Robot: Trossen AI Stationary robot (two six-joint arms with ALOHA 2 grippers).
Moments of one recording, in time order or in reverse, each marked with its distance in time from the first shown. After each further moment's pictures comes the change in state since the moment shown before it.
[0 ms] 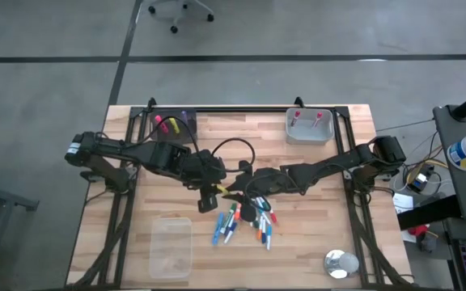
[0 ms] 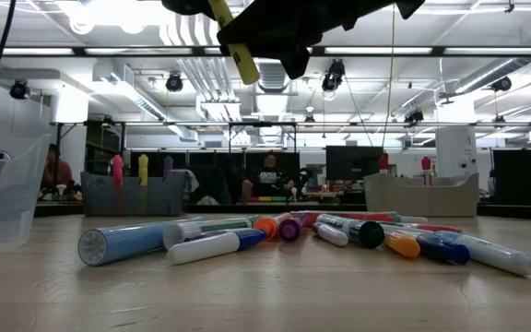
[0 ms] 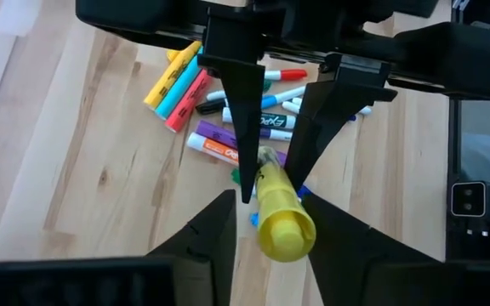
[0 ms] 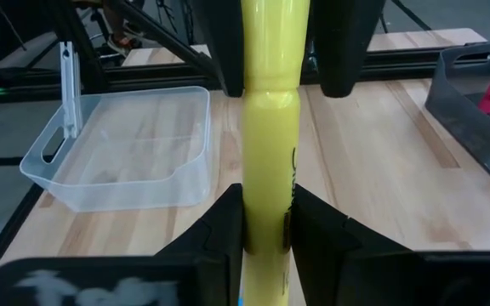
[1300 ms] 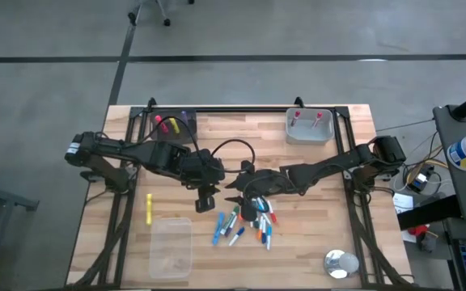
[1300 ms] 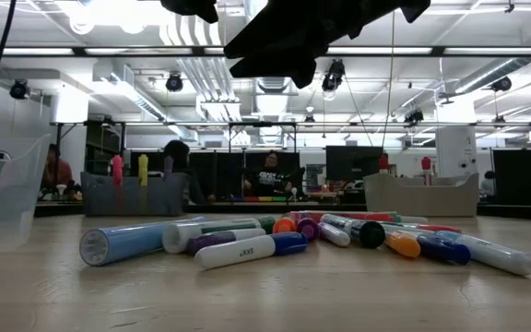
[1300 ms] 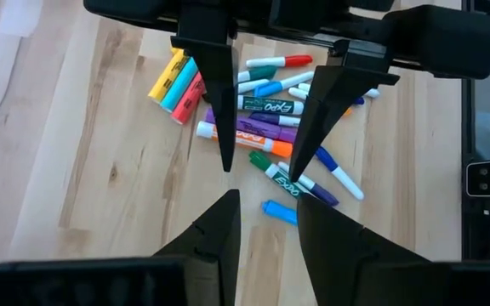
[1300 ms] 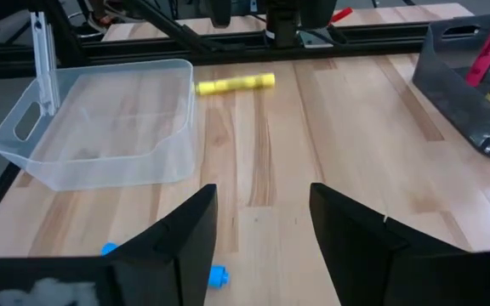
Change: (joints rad) left arm 0.002 -0.003 0.000 -0.034 -0.001 0.053; right arm 0.001 0.000 -0.013 -0.053 0.031 0.008
